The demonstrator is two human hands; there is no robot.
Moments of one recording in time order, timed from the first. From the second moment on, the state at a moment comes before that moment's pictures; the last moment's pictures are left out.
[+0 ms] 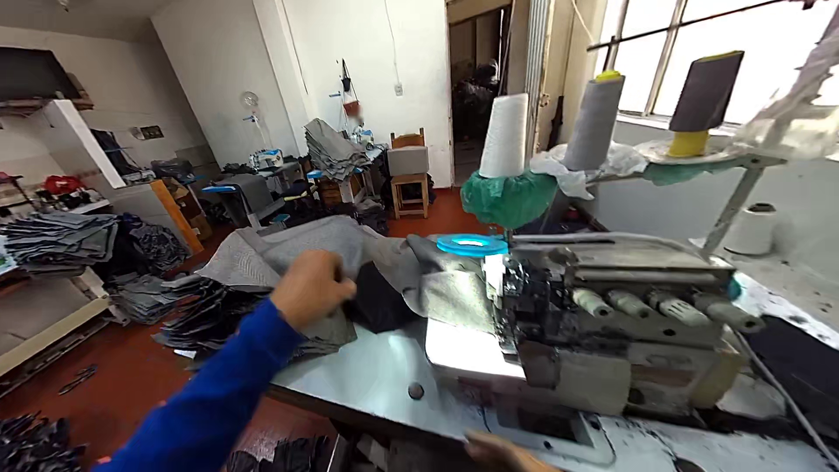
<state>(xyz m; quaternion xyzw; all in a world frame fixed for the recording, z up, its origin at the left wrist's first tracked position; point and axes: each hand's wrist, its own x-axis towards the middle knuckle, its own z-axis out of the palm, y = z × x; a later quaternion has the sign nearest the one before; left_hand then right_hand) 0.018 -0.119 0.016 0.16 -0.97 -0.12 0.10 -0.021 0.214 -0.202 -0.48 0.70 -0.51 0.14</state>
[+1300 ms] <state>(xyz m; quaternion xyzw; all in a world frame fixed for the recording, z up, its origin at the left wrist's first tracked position) -0.050 -0.016 -0.155 -0.20 -0.91 -0.11 0.34 -0.246 0.407 -0.141 0.05 0.97 -0.23 -0.09</state>
